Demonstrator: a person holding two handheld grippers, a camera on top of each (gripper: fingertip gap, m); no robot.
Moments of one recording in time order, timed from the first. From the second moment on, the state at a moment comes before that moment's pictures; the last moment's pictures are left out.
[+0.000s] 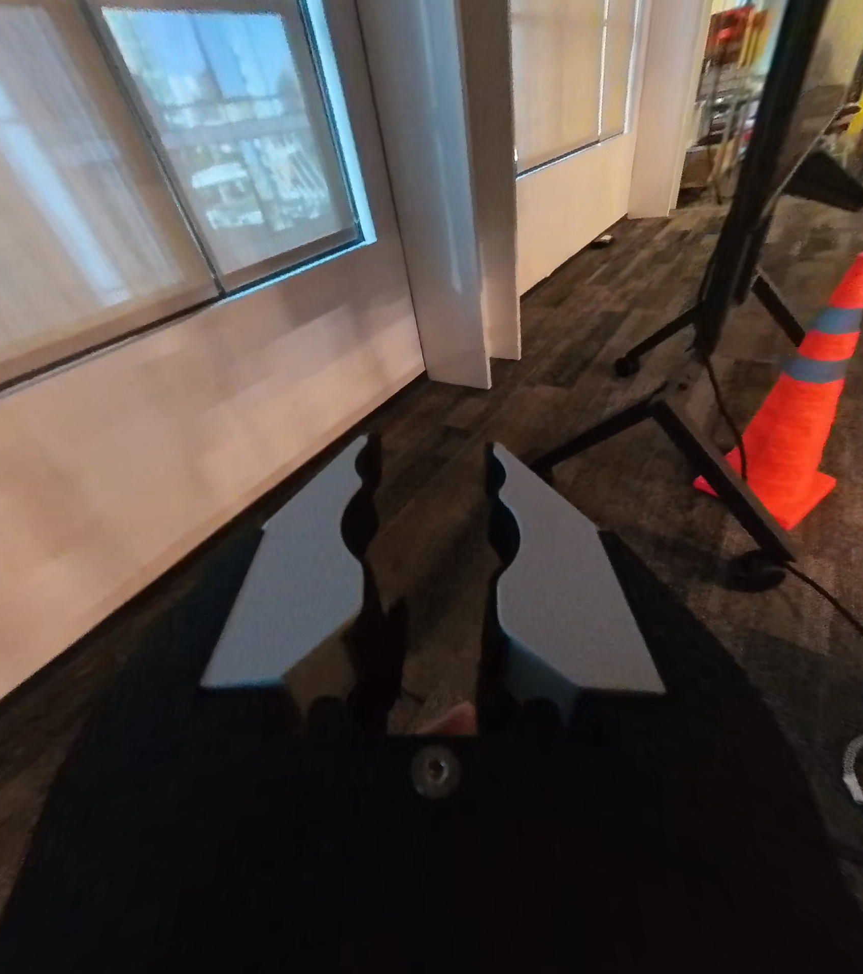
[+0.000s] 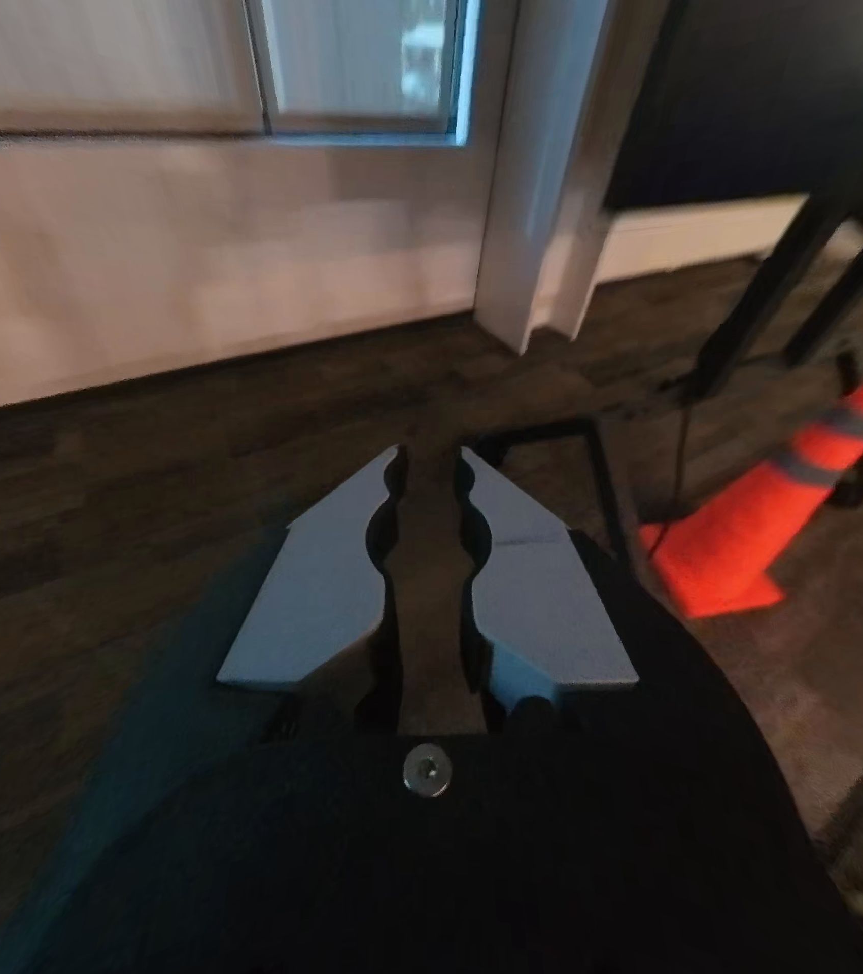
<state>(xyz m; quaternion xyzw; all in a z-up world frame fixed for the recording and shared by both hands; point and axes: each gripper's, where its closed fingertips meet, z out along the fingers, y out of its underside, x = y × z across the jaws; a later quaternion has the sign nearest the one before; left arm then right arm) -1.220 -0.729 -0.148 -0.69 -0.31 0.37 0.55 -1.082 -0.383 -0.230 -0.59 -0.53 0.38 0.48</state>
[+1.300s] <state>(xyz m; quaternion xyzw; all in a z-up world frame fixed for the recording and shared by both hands) -1.230 -0.910 -0.623 -0.83 -0.43 0.13 0.34 -1.247 -0.636 -1.117 -0.74 -0.63 0.20 0.14</state>
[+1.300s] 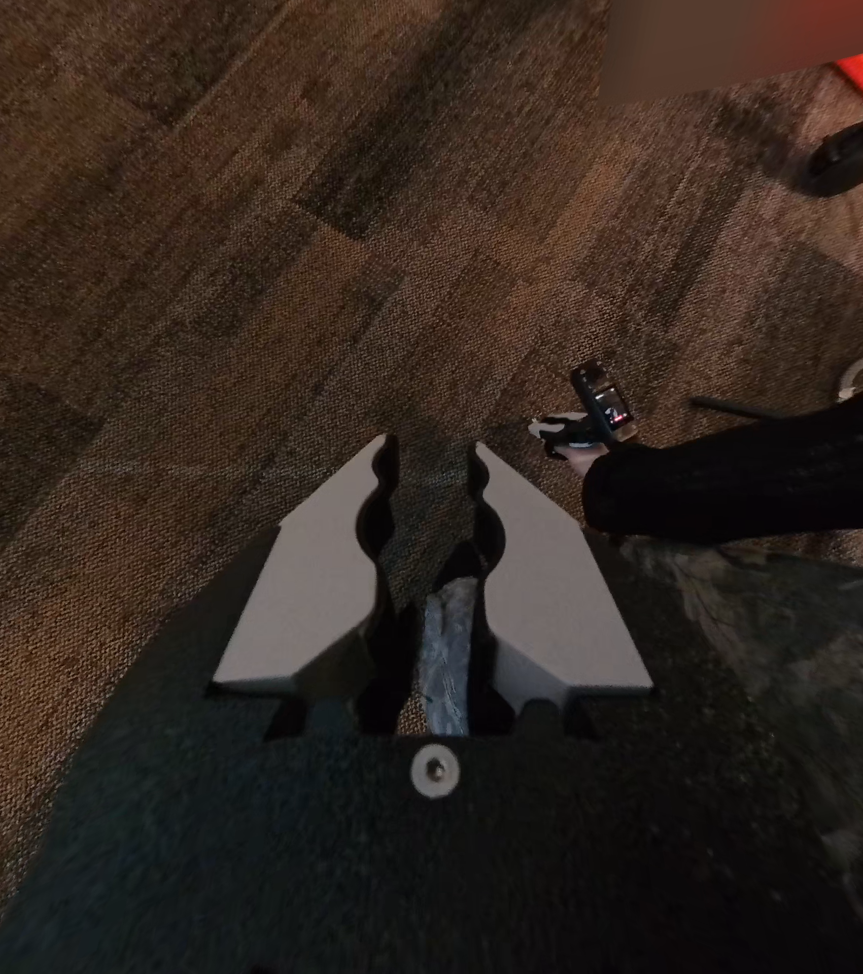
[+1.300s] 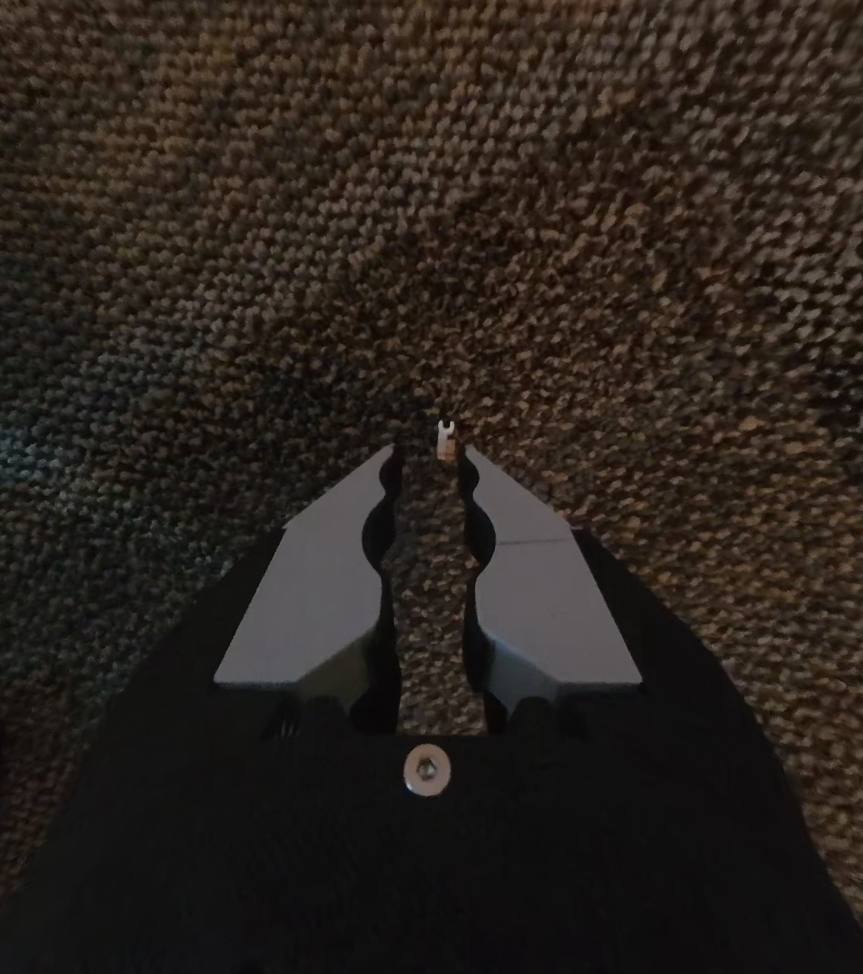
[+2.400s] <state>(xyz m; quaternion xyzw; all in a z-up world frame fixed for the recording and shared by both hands) -1.266 -0.846 -0.326 -0.80 -0.20 0.20 0.53 -1.213 -0.553 -0.625 -0.78 -0.55 0.14 0.25</state>
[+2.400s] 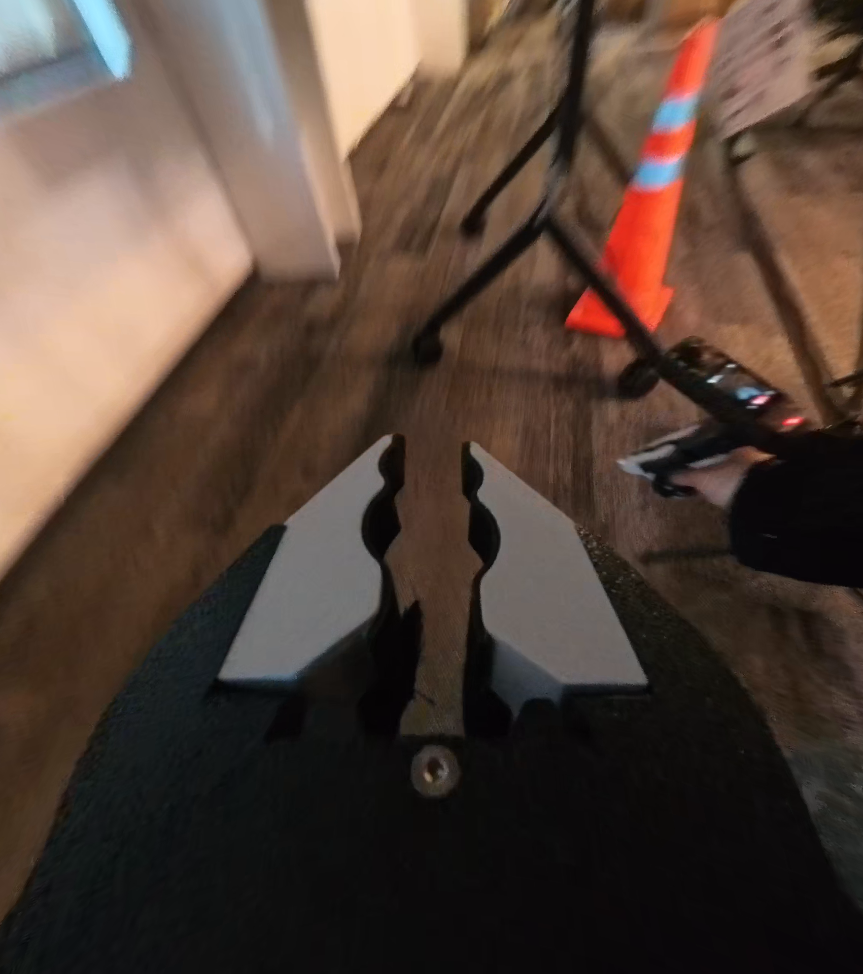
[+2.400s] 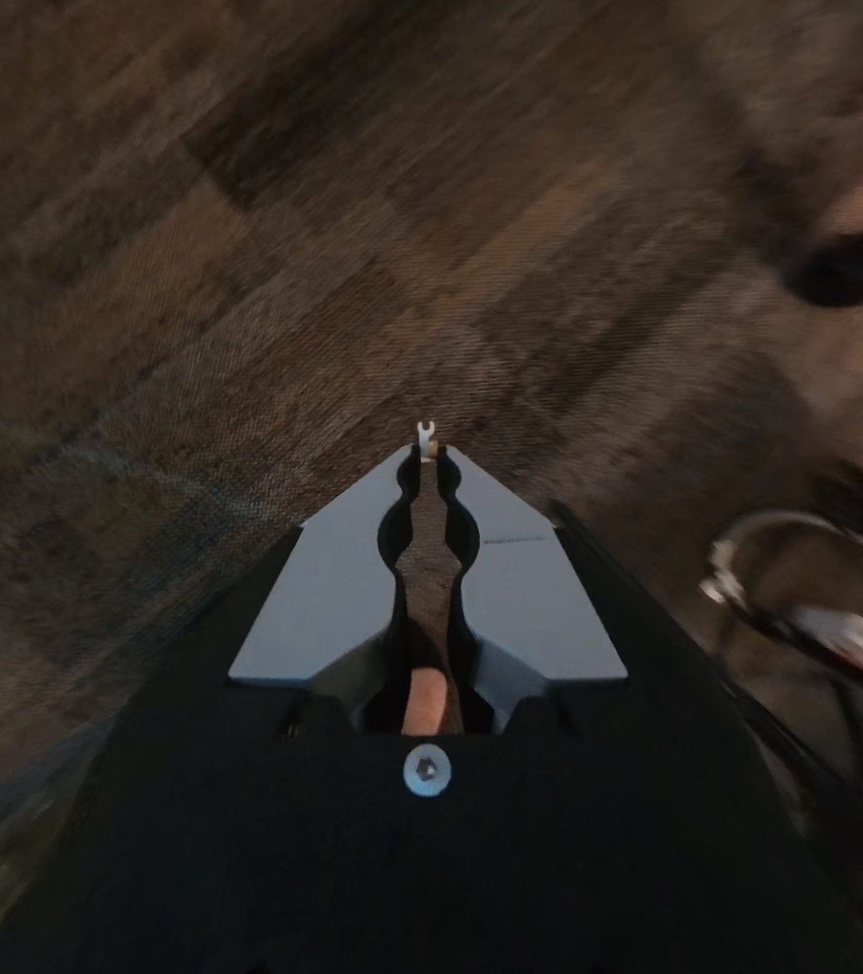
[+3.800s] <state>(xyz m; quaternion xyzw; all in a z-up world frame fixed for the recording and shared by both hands) -0.910 -0.483 -0.208 -0.80 0.05 -0.05 0.60 -0.319 -0.171 -0.367 -0.90 -0.02 -0.07 0.42</state>
